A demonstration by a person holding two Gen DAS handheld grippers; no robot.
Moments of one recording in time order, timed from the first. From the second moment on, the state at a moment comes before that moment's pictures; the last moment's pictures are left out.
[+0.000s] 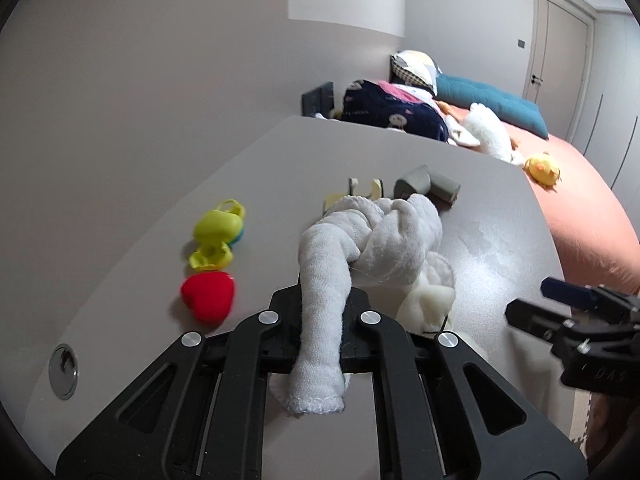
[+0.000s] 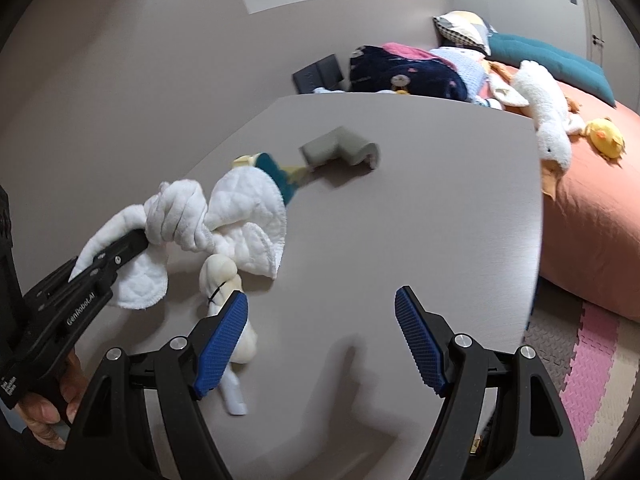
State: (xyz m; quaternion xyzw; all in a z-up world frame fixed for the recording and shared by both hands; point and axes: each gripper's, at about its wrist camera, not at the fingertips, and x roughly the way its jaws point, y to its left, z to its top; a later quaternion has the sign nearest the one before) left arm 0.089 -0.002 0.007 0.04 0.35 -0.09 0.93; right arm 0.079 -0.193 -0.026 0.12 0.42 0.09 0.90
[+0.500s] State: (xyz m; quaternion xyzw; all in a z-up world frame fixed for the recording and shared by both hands) left arm 0.066 0.056 0.046 -0.02 0.30 -0.04 0.95; right arm 0.080 -0.114 -0.037 0.04 0.44 0.16 0.88
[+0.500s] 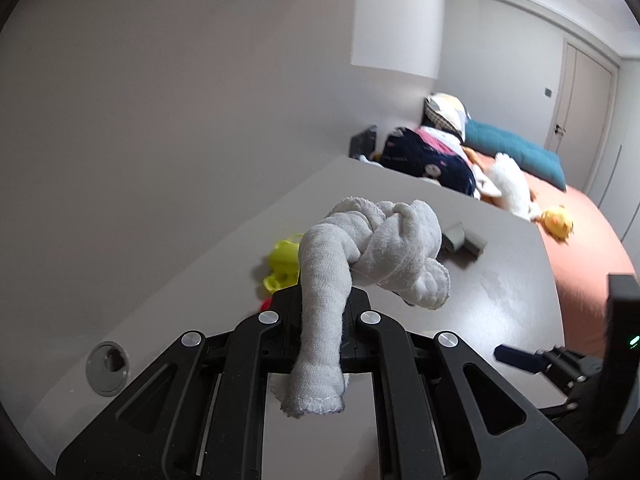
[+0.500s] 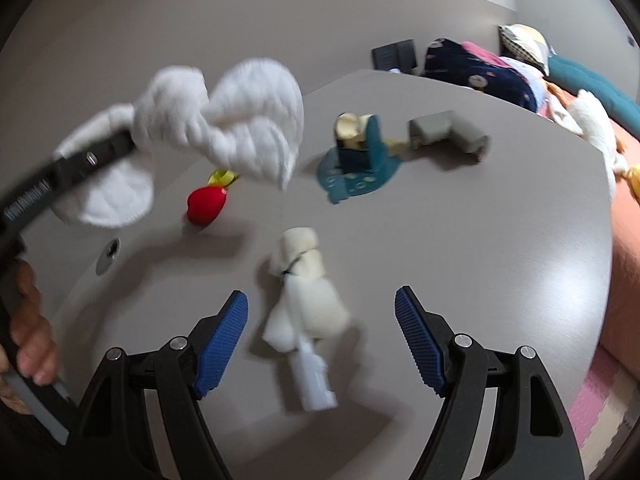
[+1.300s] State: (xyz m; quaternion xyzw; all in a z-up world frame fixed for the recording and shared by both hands) left arm 0.064 0.043 0.046 -0.02 0.31 -0.04 0.95; right arm 0.079 -0.132 -0.044 0.05 0.46 0.17 0.87
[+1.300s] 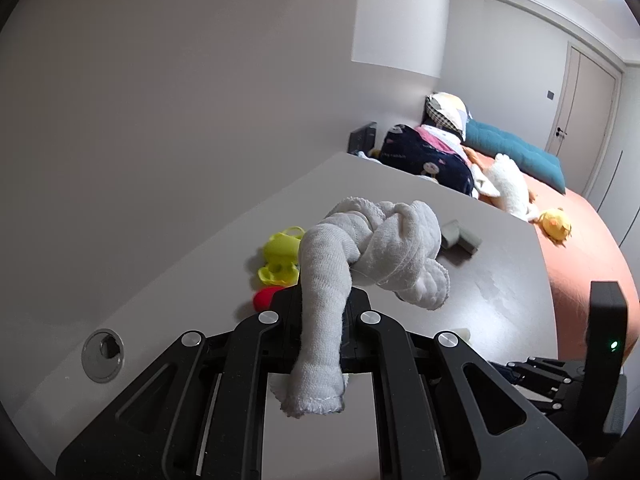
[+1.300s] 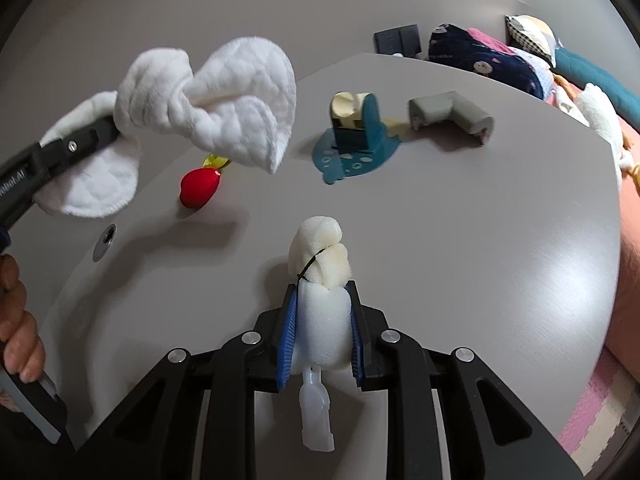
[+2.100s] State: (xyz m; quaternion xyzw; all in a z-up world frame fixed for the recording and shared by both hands) left arm 0.031 -0.069 0.046 0.00 0.33 -0.11 0.94; right arm 0.007 -0.238 0.013 0.09 0.40 0.12 0.91
